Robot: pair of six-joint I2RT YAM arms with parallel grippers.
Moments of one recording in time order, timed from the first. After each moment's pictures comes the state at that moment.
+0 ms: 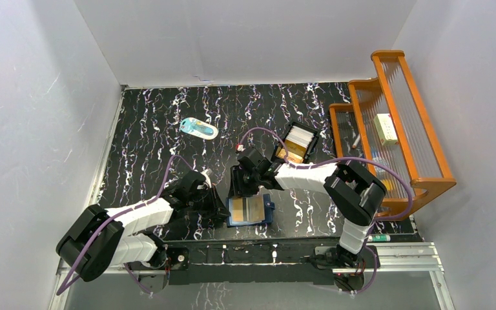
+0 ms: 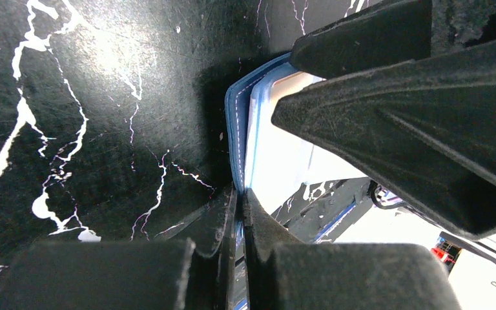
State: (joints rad) left arm -0.65 1.20 0.33 -0.01 0.37 -0.93; right arm 0.96 1.77 1.02 -0.16 -0.18 0.74
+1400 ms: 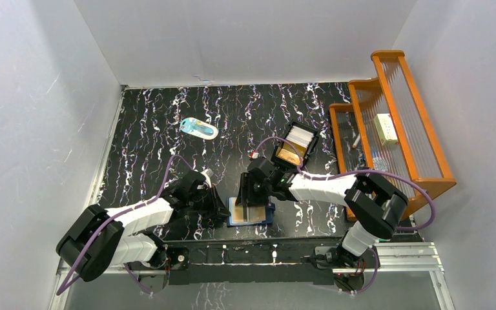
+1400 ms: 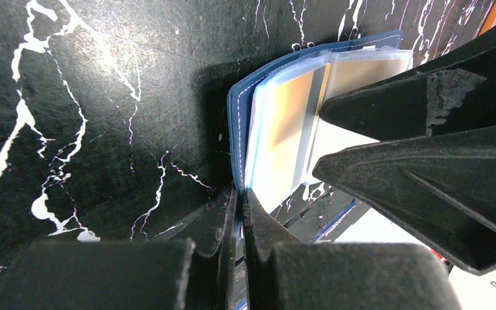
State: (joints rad) left arm -0.65 1.20 0.33 -0.01 0.37 -0.93; right arm 0.98 1.60 0.84 -0.16 -0.13 0.92
